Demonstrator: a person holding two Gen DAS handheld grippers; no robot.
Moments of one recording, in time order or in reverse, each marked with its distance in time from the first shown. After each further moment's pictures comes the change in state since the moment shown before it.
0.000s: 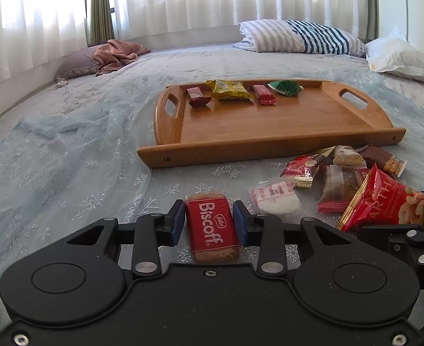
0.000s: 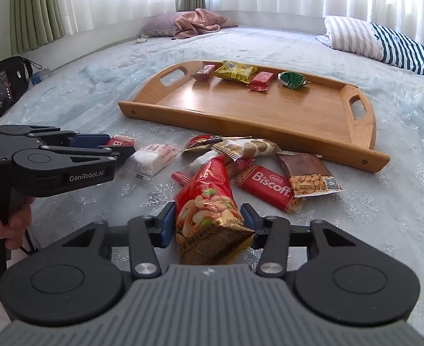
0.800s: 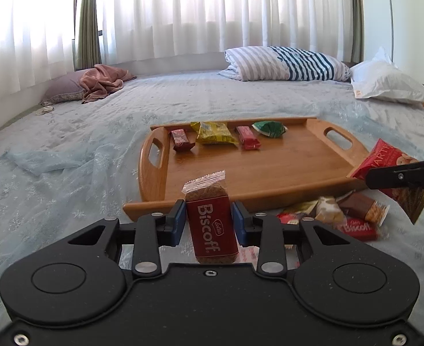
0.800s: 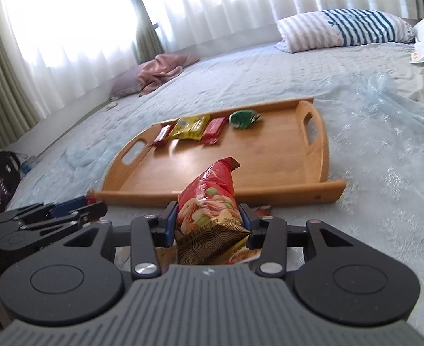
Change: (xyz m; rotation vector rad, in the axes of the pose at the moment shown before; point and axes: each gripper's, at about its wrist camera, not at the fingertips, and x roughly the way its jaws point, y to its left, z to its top) left arm -0.005 -0.002 0.042 0.007 -0.111 -0.070; right arm -0.013 -0.079 0.038 0.317 -0.153 0.020
